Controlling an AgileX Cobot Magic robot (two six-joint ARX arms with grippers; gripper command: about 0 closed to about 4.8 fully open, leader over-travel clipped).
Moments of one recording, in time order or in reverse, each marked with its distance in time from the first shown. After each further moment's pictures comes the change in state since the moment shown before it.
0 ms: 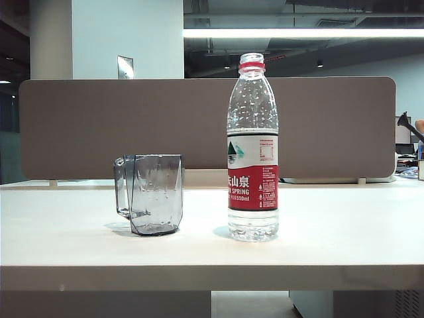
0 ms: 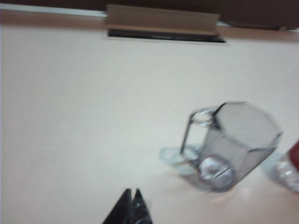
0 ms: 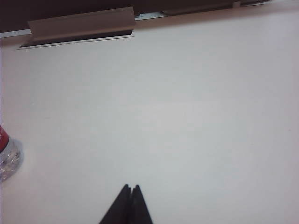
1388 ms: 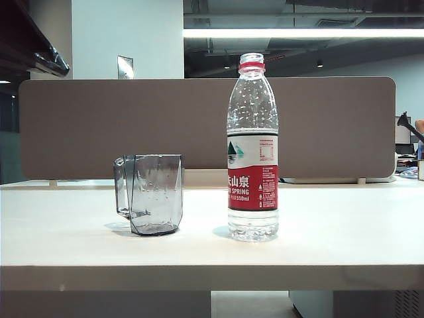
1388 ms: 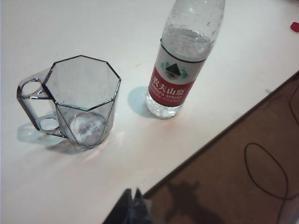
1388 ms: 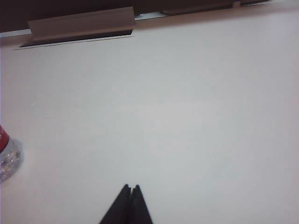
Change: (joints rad) left arm -0.271 0.256 0.266 -0.239 0.239 0.069; right arm 0.000 0.000 0.000 0.000 0.000 0.000
